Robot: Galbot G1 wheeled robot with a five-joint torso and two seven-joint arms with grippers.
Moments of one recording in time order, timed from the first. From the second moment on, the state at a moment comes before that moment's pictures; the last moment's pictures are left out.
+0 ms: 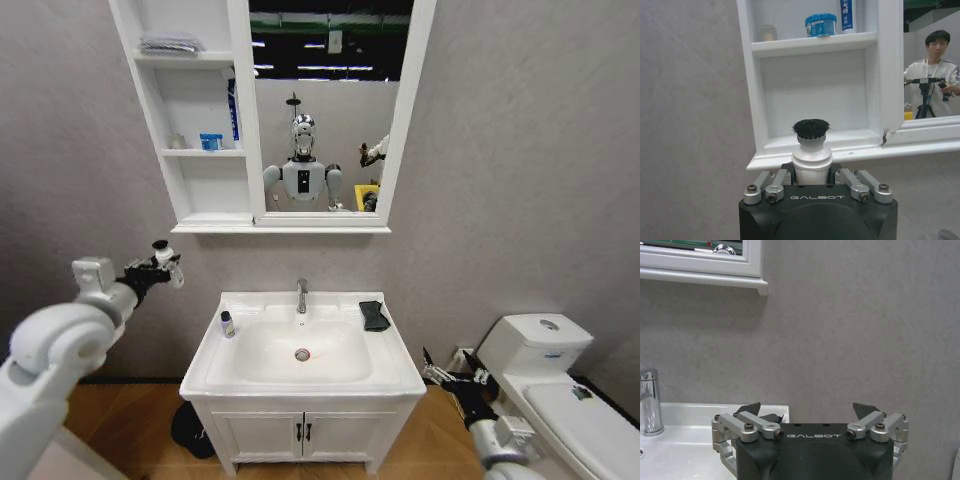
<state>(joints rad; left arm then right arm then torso) 0.54 -0.60 -0.50 -2.04 -1.16 0.74 -0.42 -1.50 1.42 0.86 2.11 0.23 -0.10 -0.09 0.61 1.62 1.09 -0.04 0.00</state>
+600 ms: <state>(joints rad) -0.28 -0.86 0.10 -1.34 -1.07 0.72 -0.28 -1.49 1.42 0.89 2.03 0.20 -0.06 -0.09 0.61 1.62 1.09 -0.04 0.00</state>
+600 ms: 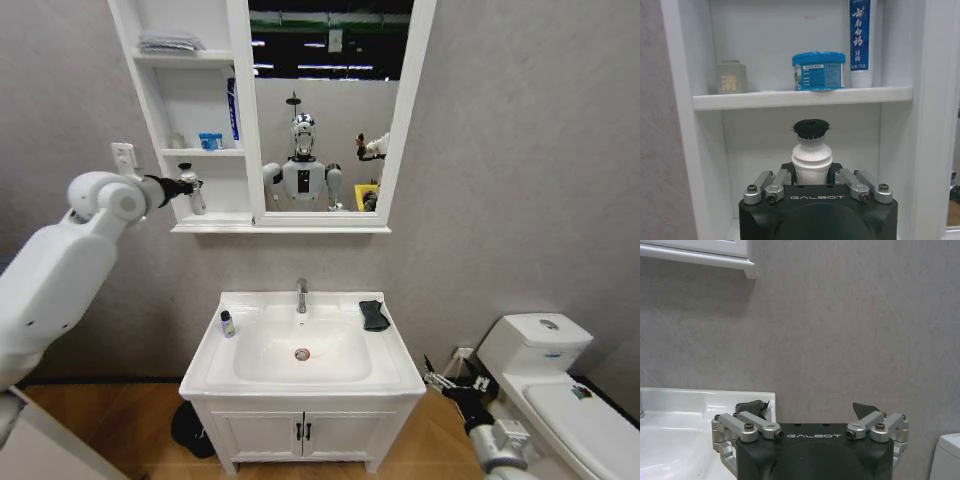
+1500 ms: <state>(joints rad) -0.34 -1.01 0.10 -1.00 -0.84 0.64 -0.17 -1.49 1.42 0.90 1.99 0.19 -0.02 -0.09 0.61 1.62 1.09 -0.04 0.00</state>
